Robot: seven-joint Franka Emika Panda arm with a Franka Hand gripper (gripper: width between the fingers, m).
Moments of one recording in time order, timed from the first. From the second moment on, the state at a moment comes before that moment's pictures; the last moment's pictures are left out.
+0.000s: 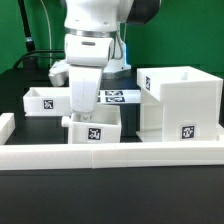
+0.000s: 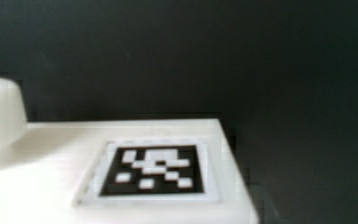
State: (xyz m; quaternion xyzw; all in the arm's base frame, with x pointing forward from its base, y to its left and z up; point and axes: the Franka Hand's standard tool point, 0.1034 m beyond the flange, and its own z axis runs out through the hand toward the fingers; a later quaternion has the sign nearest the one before) arm 0.507 -0.079 0.018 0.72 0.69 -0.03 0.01
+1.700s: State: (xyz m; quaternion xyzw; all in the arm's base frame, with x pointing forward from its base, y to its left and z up) arm 0.527 -0.073 0.017 0.70 0.71 0.00 -0.02
